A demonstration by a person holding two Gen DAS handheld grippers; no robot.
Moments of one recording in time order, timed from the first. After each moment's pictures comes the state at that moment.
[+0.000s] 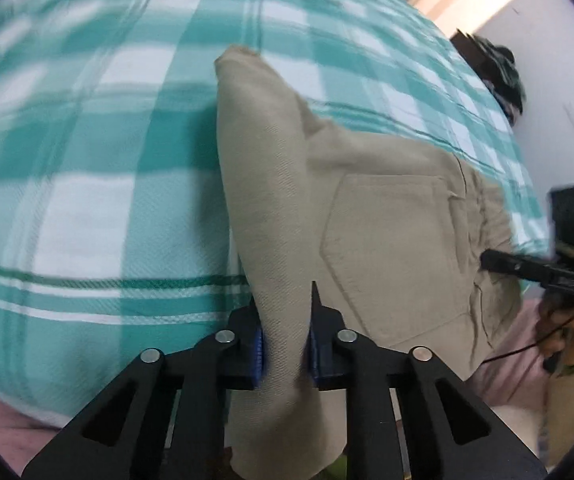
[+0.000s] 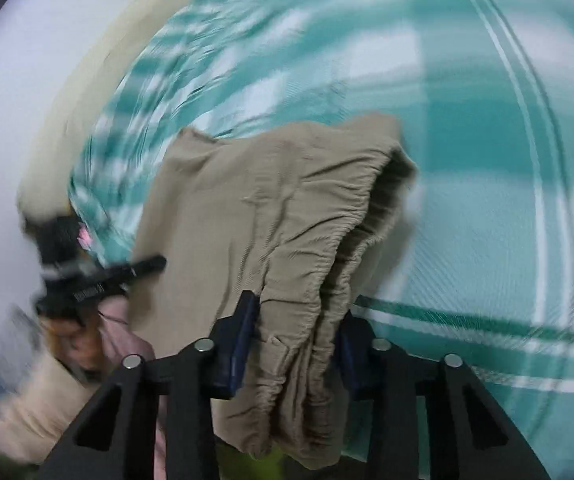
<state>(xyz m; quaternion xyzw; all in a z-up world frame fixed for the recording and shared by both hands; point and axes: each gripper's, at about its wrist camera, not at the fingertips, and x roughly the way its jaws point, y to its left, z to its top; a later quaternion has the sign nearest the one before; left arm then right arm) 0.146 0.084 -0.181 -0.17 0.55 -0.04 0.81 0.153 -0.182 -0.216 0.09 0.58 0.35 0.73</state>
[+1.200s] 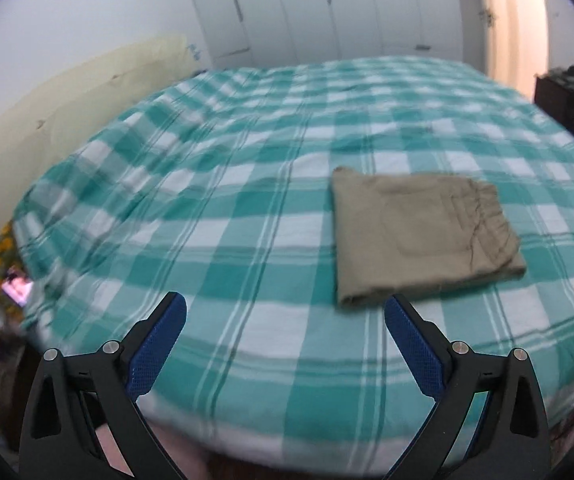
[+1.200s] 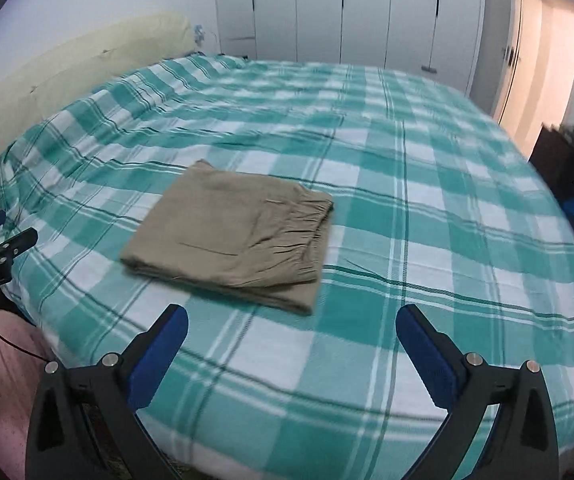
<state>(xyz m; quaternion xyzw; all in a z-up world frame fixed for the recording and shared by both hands) 0.102 0.071 -0.067 0.01 0.41 0.24 0.88 0.106 -0.147 -0.087 -0.10 0.39 0.20 0.90</state>
